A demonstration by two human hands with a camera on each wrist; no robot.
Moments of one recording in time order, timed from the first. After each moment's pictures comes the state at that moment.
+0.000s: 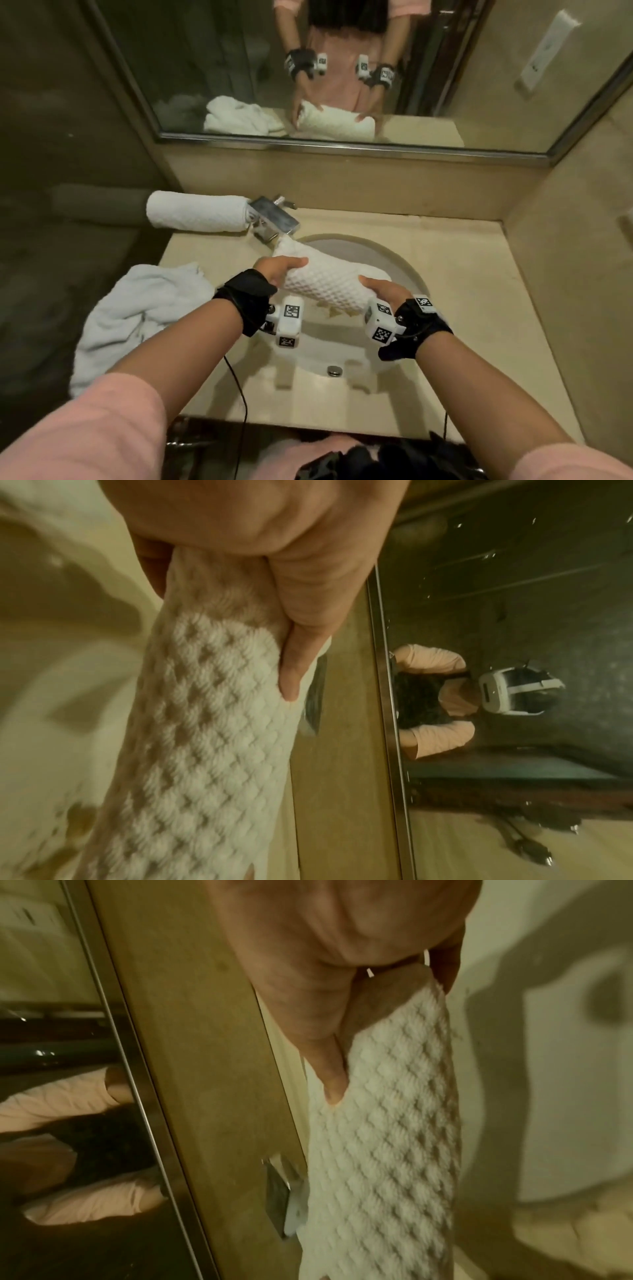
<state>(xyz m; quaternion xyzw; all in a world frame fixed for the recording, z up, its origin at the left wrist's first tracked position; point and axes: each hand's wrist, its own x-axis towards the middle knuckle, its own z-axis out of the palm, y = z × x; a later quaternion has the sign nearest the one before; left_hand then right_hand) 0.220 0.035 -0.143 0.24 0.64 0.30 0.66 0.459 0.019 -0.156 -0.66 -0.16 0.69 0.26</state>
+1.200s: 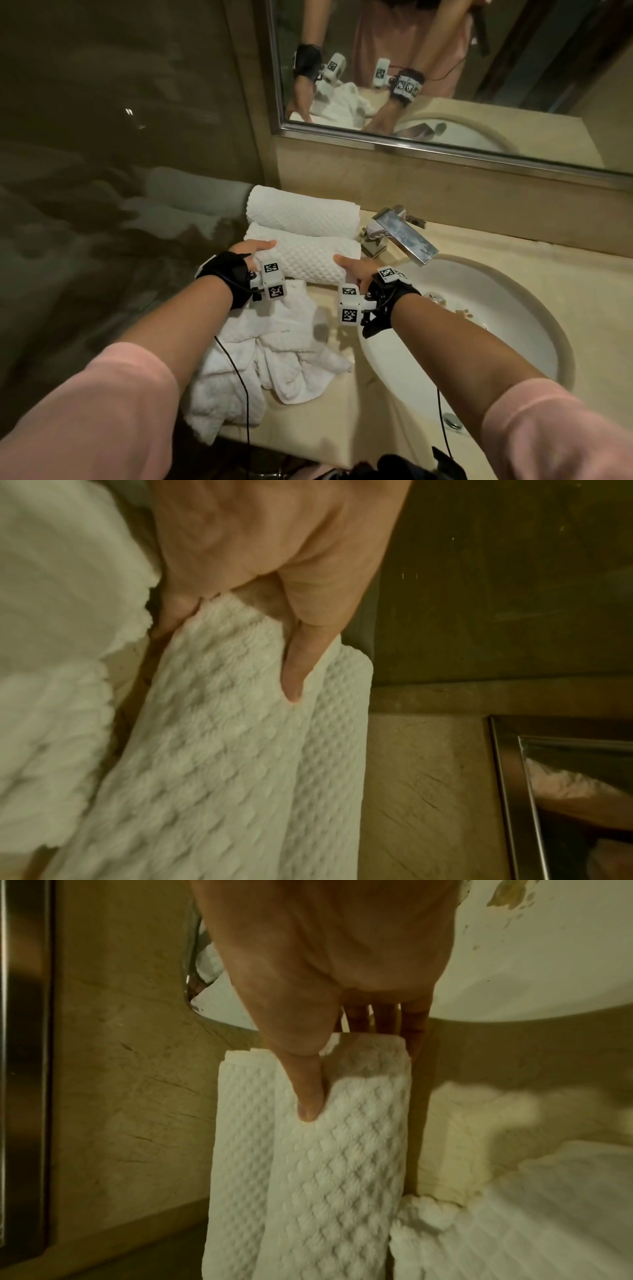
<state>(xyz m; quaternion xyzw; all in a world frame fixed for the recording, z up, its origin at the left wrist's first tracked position) -0.104 0.107 -0.218 0.09 0.70 0.31 0.64 0.152 0.125 -0.186 -0.70 -0.38 0.60 0.05</state>
